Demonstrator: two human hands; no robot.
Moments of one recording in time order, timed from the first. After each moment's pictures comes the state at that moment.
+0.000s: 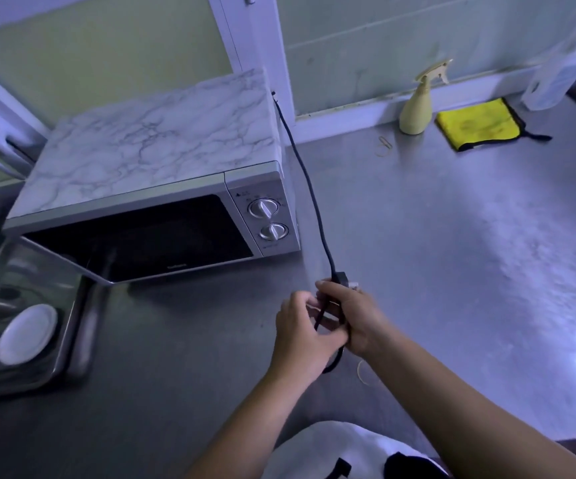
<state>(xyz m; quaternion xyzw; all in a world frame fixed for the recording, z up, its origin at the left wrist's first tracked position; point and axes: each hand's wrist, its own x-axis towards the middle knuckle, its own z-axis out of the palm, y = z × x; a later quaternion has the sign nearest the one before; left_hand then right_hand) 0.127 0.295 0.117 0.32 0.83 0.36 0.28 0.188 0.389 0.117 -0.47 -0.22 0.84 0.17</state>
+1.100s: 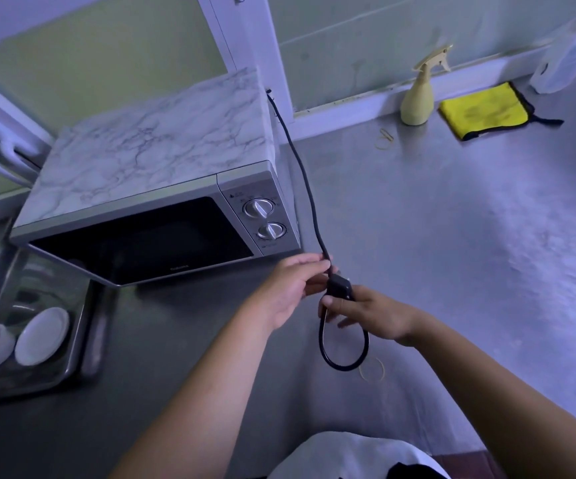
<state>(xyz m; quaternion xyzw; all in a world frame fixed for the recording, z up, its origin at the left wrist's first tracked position) 0.078 0.355 0.150 0.18 0.63 0.51 0.55 0.232 0.428 0.113 -0.23 -0.67 0.70 -0.03</state>
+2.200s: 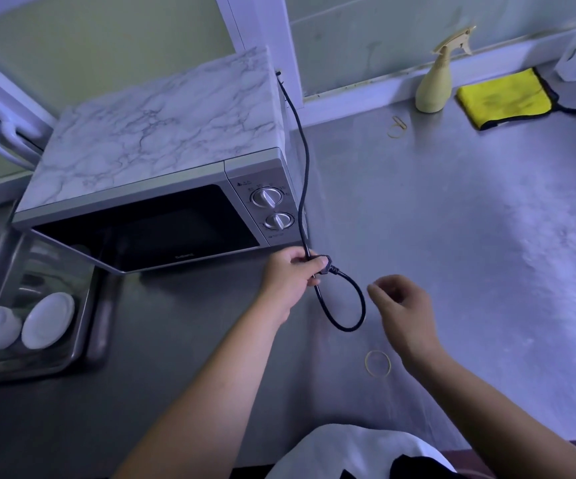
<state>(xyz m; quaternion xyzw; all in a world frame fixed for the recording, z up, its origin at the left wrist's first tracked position) 0.064 0.350 0.125 0.16 0.76 0.49 0.41 0.245 0.402 0.093 -0.53 -0.56 0.59 0.23</state>
